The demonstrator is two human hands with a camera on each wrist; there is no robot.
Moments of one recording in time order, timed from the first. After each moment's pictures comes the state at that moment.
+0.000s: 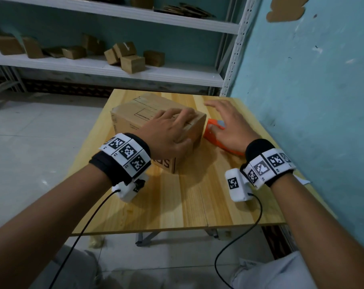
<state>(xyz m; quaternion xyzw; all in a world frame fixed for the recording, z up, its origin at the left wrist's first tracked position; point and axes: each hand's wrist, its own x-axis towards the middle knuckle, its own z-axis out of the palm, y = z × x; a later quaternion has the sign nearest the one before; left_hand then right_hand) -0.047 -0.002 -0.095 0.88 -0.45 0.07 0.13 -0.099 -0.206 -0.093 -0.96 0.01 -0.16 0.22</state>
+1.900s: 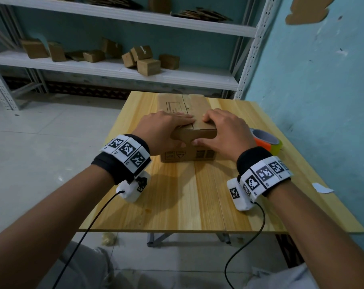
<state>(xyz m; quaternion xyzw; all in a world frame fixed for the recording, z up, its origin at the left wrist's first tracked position) -0.029 0.038 -0.097 0.90 -0.40 0.12 0.11 -0.089 -0.157 -0.102 -0.98 -0.04 -0.20 0.07</state>
